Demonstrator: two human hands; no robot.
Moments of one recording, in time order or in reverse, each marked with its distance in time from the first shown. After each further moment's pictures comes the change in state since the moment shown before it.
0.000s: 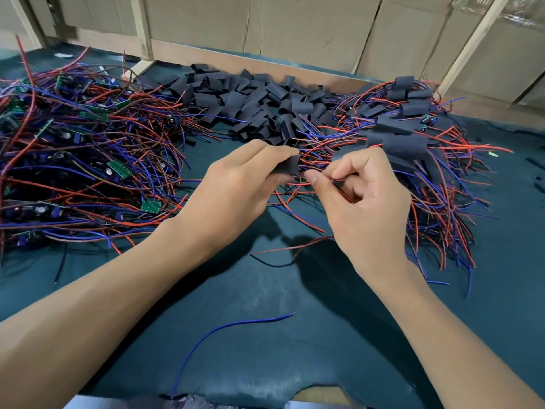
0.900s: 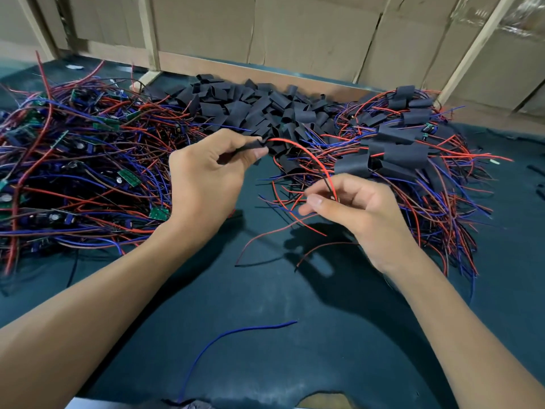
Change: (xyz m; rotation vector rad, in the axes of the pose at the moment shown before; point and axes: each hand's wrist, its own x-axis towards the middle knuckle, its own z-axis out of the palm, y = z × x) left_hand 0.007 -0.014 -0.009 -0.311 0.349 -0.442; right_hand 0.011 0.017 -0.018 0.335 -0.475 0.322
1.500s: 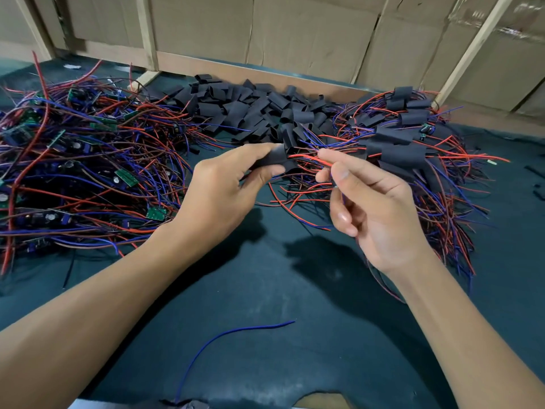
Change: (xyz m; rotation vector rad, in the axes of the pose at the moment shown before) left_hand -0.008 -0.006 0.006 0.126 -0.183 0.270; right_hand 0.001 -0.010 -0.001 0.344 0.072 -0.039
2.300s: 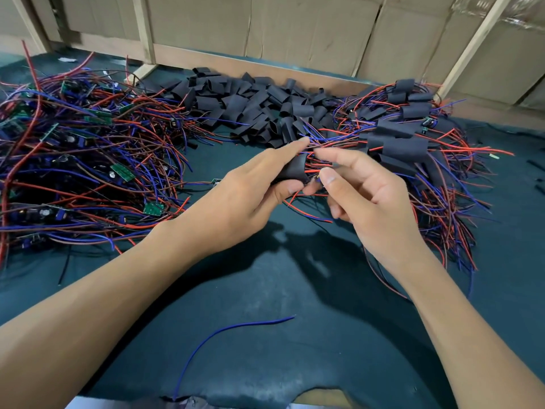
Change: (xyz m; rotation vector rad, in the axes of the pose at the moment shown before) left_hand -0.001 0.008 -0.001 -0.033 -0.436 0.126; right_hand -0.005 -0.006 0.006 -0.390 -0.010 -0.112
